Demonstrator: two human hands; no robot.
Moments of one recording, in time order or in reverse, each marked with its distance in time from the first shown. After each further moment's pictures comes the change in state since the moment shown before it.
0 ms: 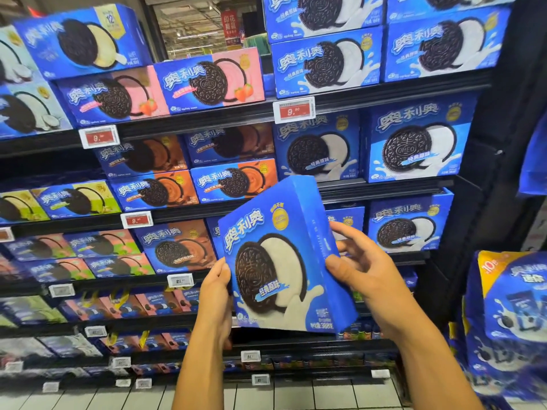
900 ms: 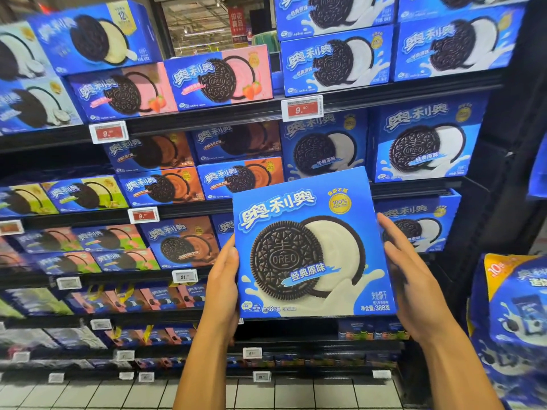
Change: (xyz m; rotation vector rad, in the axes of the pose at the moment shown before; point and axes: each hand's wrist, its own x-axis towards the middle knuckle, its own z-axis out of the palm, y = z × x) left_hand -0.029 0.028 0.015 -0.092 -0.192 0.153; right_hand -0.005 0.008 -0.035 0.255 0.131 0.039
